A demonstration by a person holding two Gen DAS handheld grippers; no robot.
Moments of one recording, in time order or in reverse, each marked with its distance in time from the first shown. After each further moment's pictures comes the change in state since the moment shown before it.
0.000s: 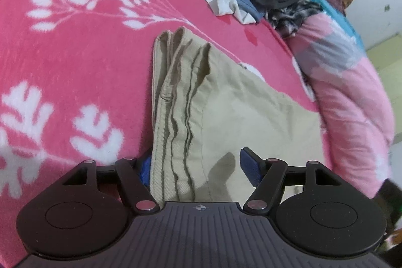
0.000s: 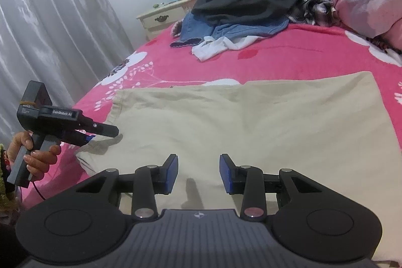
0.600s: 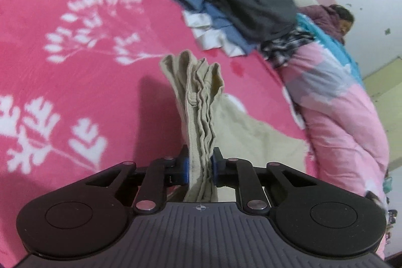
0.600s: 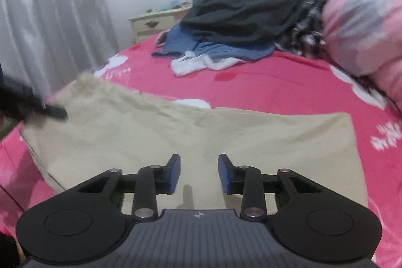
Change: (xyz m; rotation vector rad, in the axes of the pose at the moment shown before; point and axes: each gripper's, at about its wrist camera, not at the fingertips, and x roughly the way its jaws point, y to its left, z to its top) left arm -0.048 -0.044 0.003 -0.050 -0.141 -0.026; right arm 0.015 -0.015 0.013 -0.180 -0.052 -0.115
